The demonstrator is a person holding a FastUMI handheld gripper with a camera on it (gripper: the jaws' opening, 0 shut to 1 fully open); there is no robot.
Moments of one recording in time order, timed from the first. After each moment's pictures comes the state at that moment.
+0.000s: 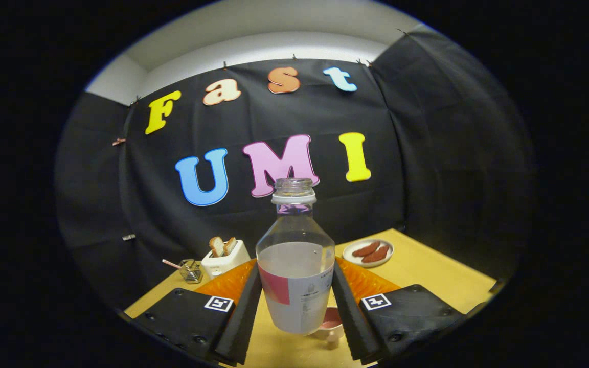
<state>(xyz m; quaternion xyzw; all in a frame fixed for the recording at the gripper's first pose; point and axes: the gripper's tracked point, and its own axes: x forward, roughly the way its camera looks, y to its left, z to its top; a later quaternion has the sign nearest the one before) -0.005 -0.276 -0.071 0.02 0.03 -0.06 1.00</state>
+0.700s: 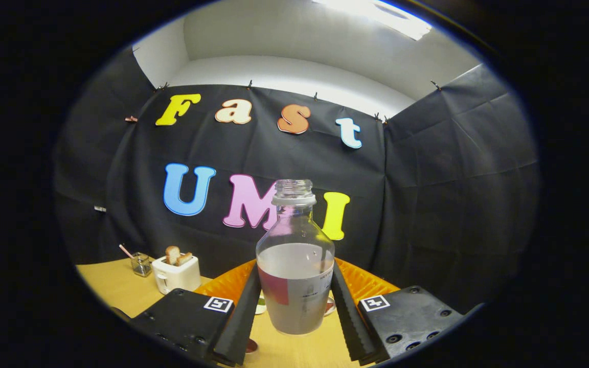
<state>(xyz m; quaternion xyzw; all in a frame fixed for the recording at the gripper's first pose) 0.001 -0.329 -0.006 -0.08 -0.07 -0.09 0.99</state>
